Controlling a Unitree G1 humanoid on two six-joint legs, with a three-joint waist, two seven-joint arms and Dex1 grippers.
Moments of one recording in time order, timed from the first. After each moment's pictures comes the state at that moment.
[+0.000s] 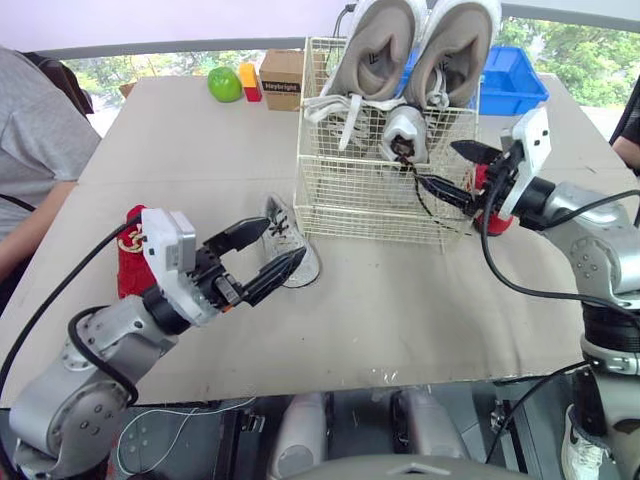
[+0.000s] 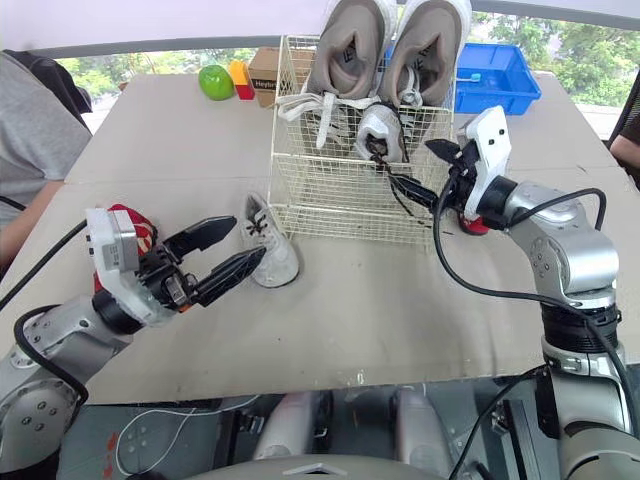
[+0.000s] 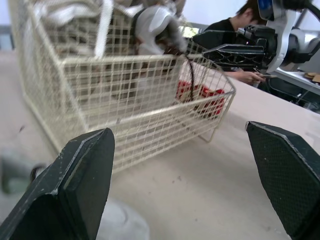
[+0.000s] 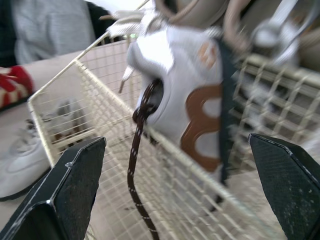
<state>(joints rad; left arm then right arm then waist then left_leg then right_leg) 0.09 0.68 0.38 -0.71 -0.97 0.59 -0.56 -0.66 -0.50 -0.09 -0.32 0.51 0.77 0.61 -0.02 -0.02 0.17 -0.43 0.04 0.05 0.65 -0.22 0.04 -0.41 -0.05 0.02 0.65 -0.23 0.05</state>
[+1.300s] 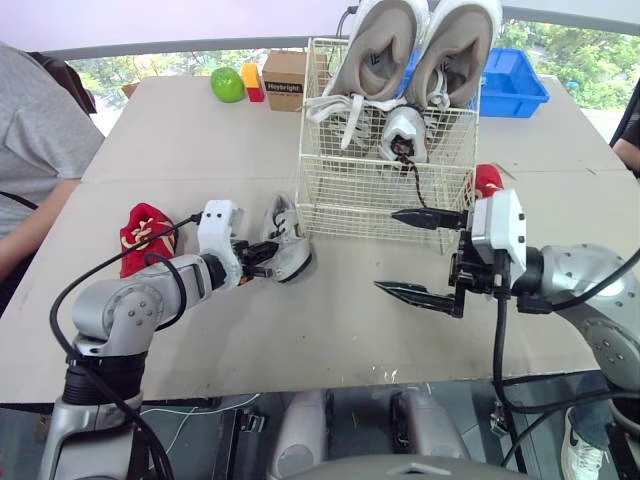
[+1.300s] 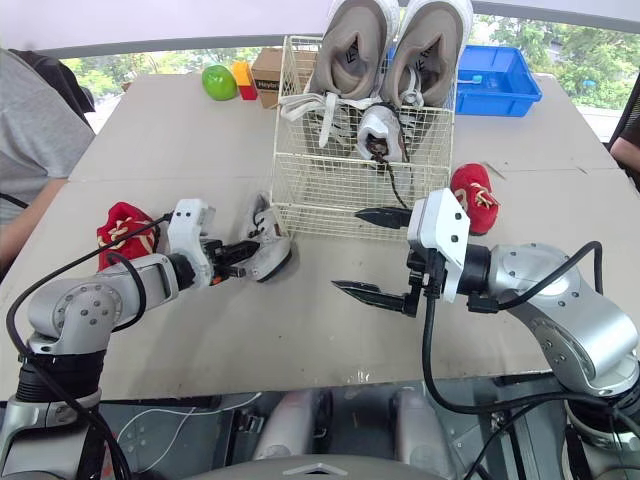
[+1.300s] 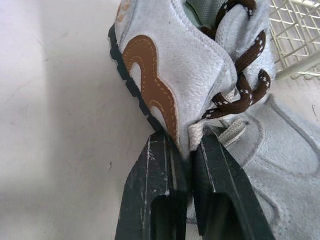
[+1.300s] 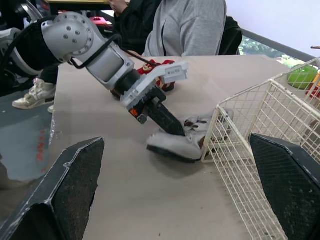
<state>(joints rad) -0.27 0.67 0.24 -0.23 -0.98 1.09 -0.10 -0.33 -0.65 0.01 -0.73 0.68 0.69 0.76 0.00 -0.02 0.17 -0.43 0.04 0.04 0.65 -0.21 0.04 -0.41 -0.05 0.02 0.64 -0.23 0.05</state>
